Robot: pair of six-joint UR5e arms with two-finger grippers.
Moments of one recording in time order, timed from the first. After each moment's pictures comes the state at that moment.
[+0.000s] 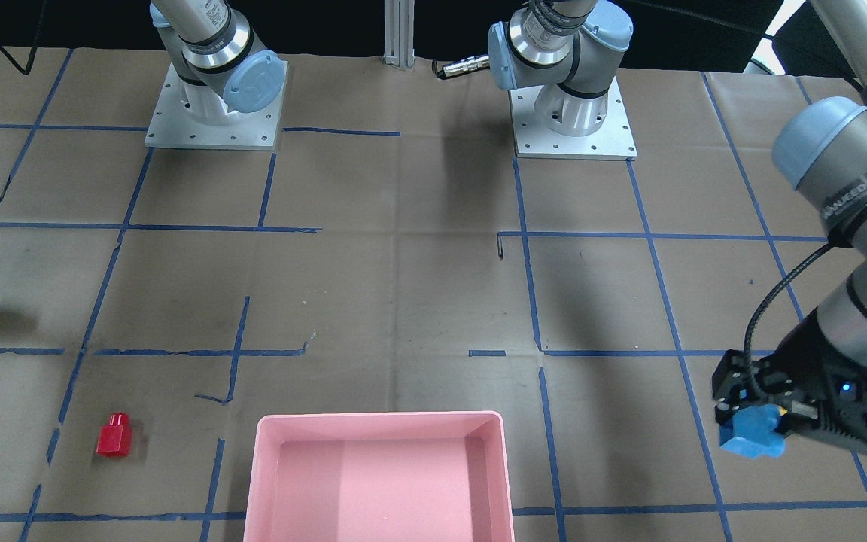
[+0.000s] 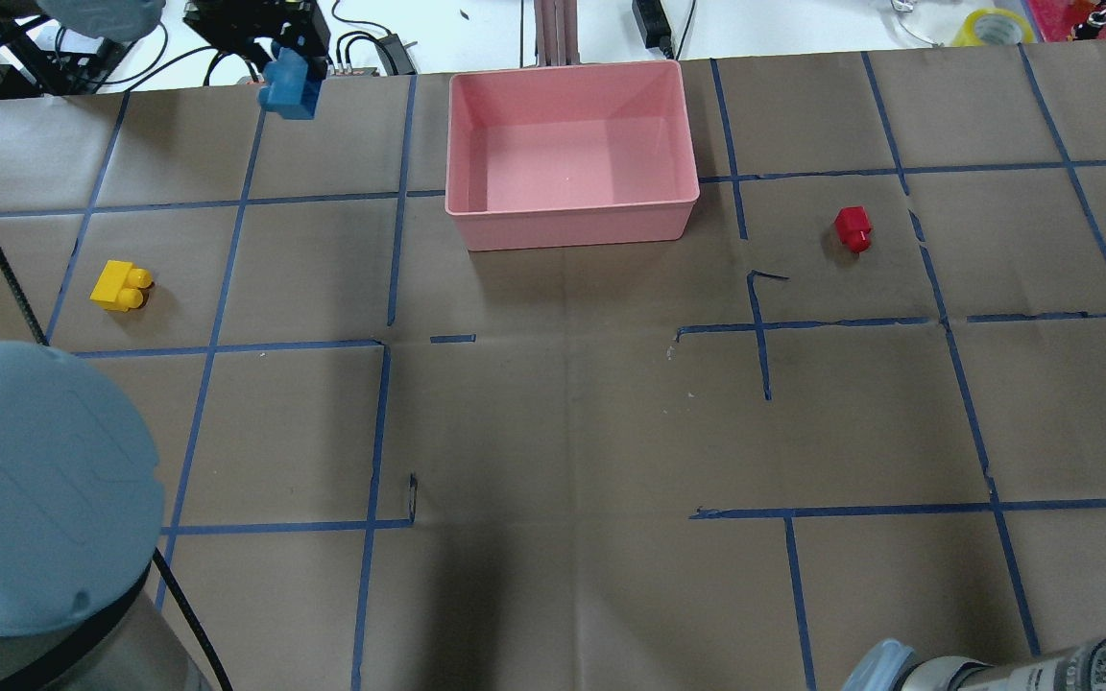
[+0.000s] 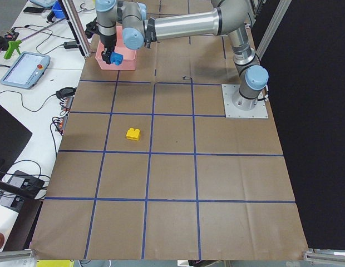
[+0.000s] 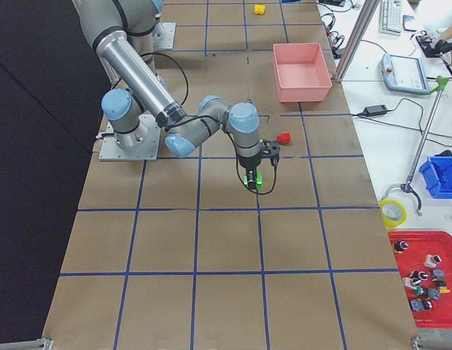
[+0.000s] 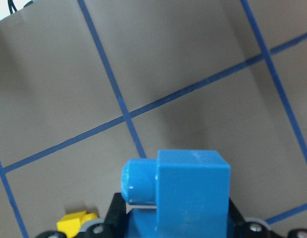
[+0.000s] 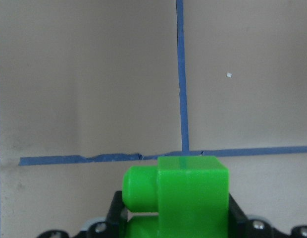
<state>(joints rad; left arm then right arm) -1.54 -2.17 -1.01 -1.35 1.46 0.11 0.84 -1.36 1.82 -2.30 -1.53 -0.73</state>
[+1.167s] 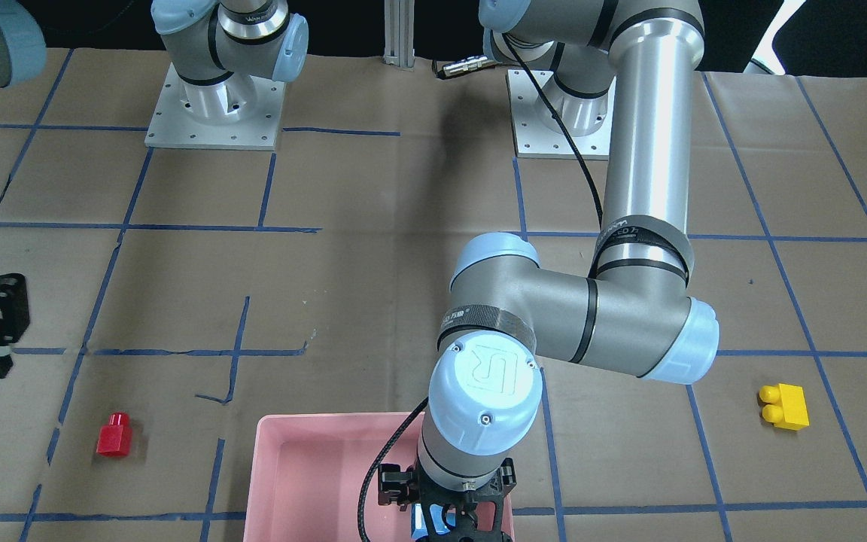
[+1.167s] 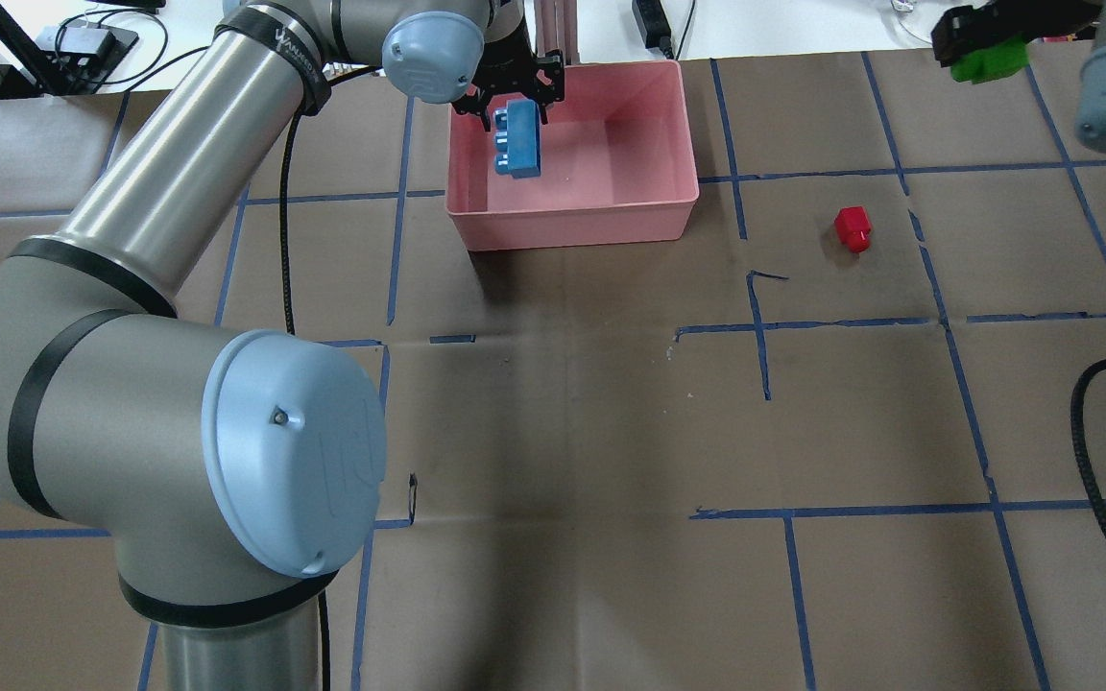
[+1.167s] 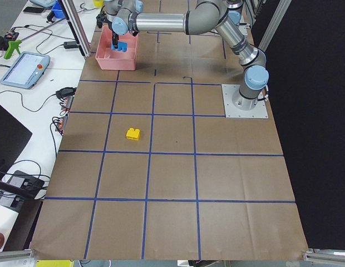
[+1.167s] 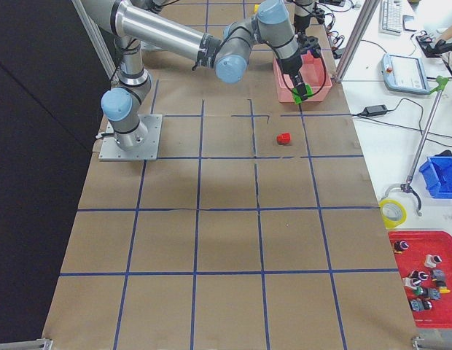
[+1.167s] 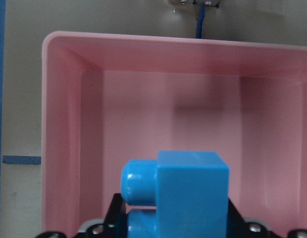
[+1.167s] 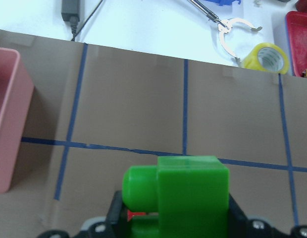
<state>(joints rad) -1.79 -2.40 -0.88 -1.27 1.55 -0.27 1.37 -1.39 1.60 -2.30 -1.54 -0.29</state>
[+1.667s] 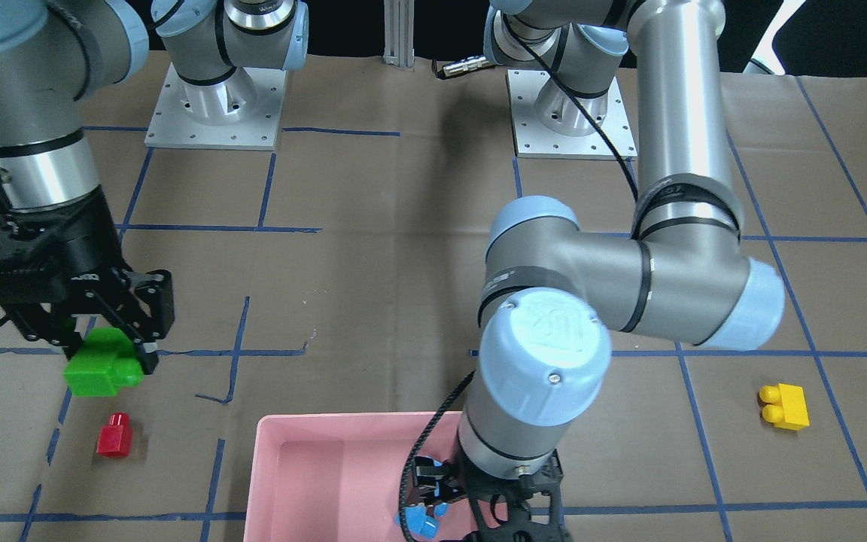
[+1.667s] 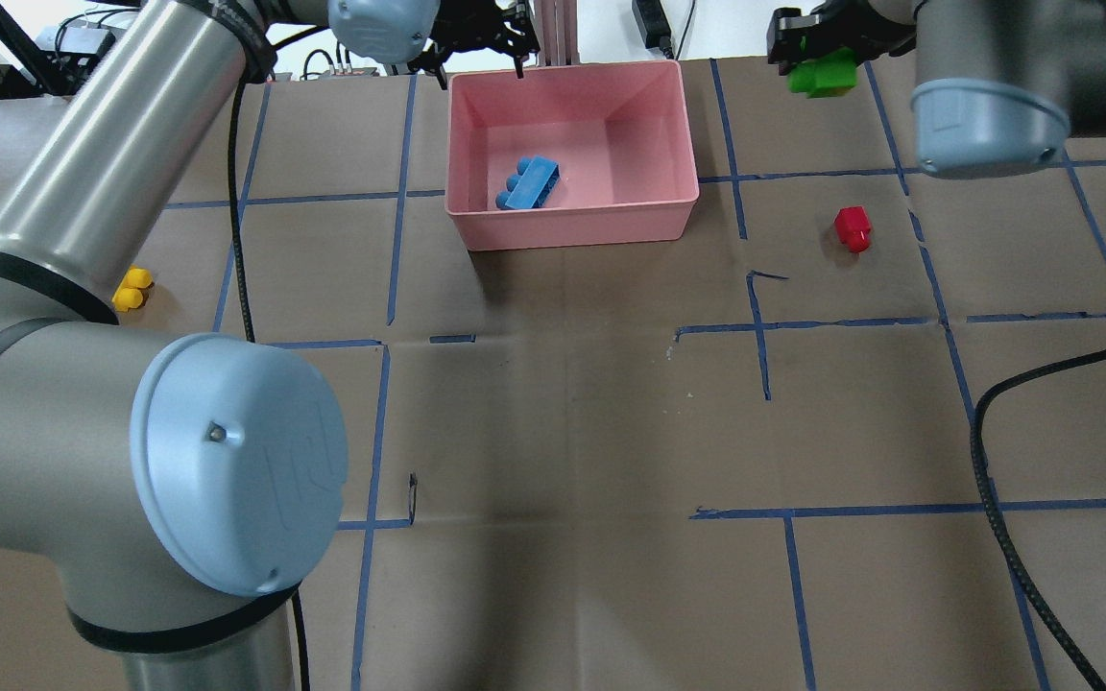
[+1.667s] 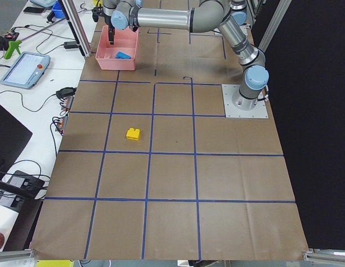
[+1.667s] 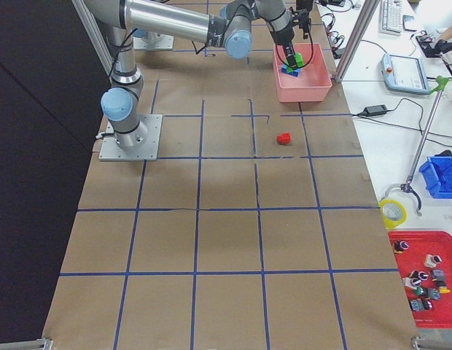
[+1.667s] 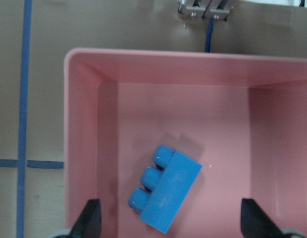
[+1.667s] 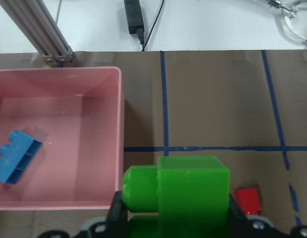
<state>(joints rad) -1.71 -2.31 -0.88 -1.32 1.55 -0.22 1.58 -1.38 1.60 -2.30 -1.53 0.04</state>
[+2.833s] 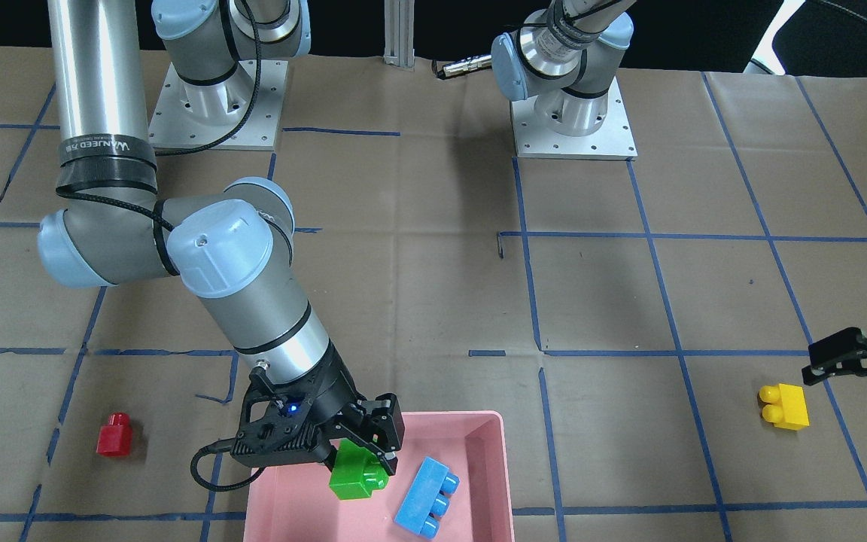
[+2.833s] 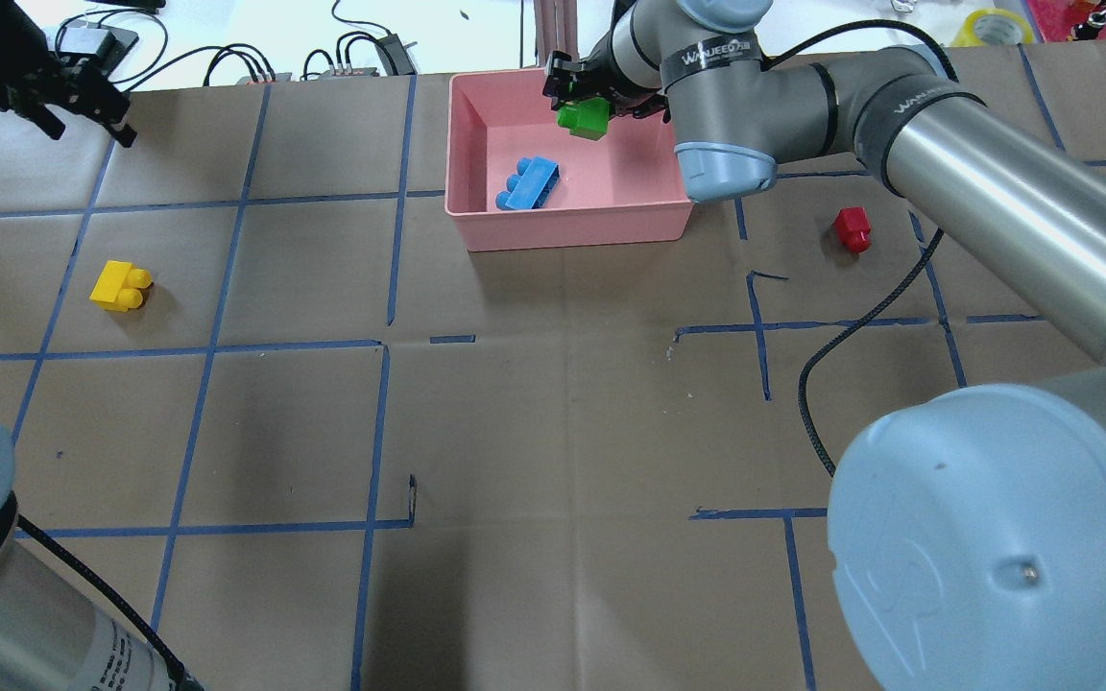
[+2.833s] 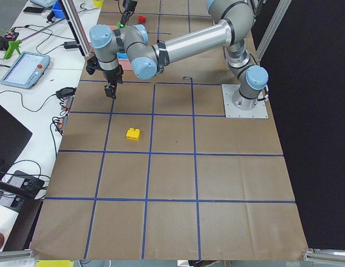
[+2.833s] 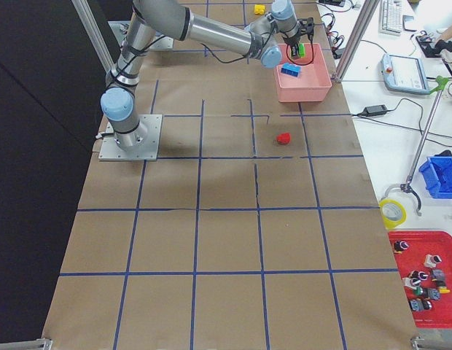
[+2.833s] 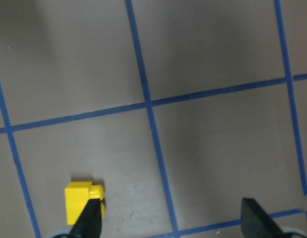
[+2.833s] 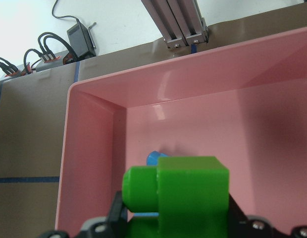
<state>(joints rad) -1.12 -2.04 -1.22 -1.46 1.53 0.72 1.75 -0.98 1.41 -2.54 -1.29 0.34</state>
